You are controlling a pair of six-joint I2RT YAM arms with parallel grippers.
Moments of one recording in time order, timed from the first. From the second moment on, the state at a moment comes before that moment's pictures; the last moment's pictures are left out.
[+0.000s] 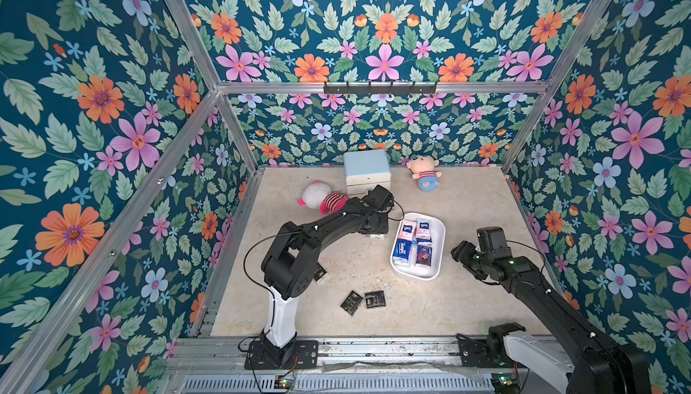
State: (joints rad) left arm -0.73 1.93 1.49 -0.64 -0.06 -0.63; right arm 0.23 1.01 0.58 -0.52 -0.11 0.81
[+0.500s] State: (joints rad) left arm -1.02 1.86 1.55 -0.61 -0.13 -0.78; right arm 0.22 1.09 0.63 -0.52 -0.16 0.70
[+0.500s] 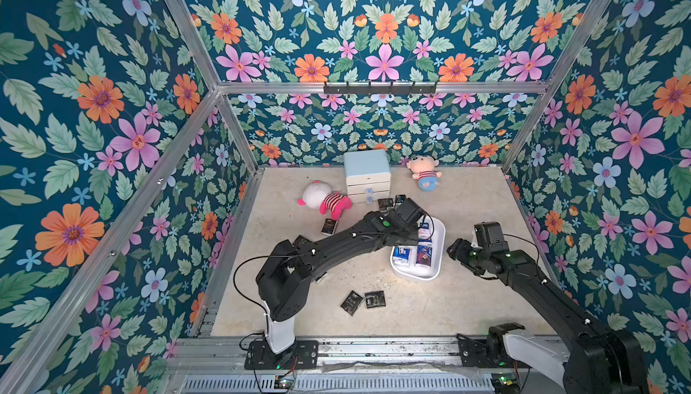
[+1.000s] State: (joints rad) left arm -1.10 2.10 1.70 -0.64 -0.12 -0.78; right arm 0.20 1.07 0.60 -0.52 -0.19 0.65
